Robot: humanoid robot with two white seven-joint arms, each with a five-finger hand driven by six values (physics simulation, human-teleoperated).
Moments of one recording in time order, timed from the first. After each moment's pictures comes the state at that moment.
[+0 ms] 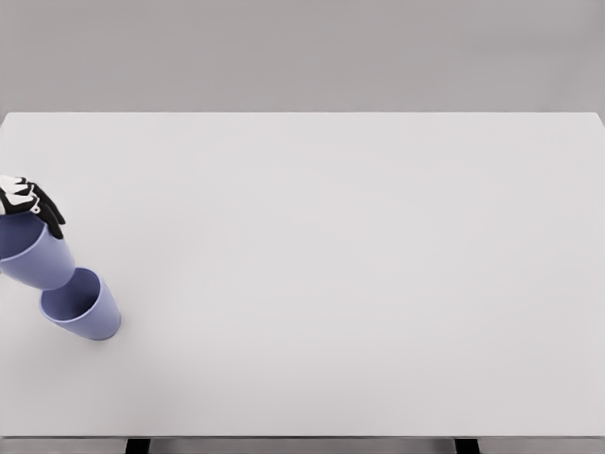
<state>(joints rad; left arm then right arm) -0.80 1.55 -0.91 -1.76 0.32 -0.61 -0.61 -0.01 0.00 -0.07 0.15 0.08 -0.15 0.17</state>
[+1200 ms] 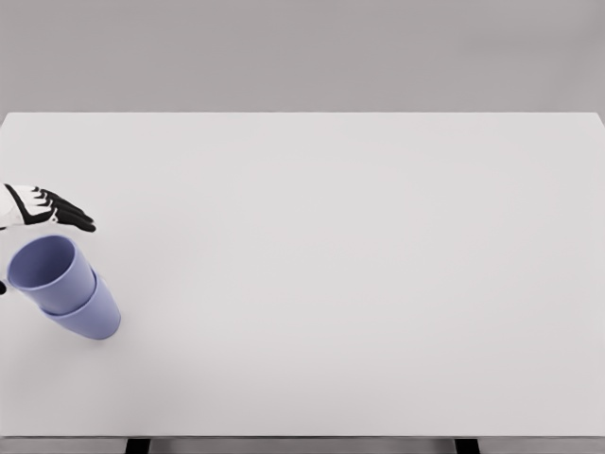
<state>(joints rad) -0.76 1.52 -0.89 -1.76 0.32 -0.61 -0.61 -0.01 0.00 -0.07 0.15 0.08 -0.15 0.17</state>
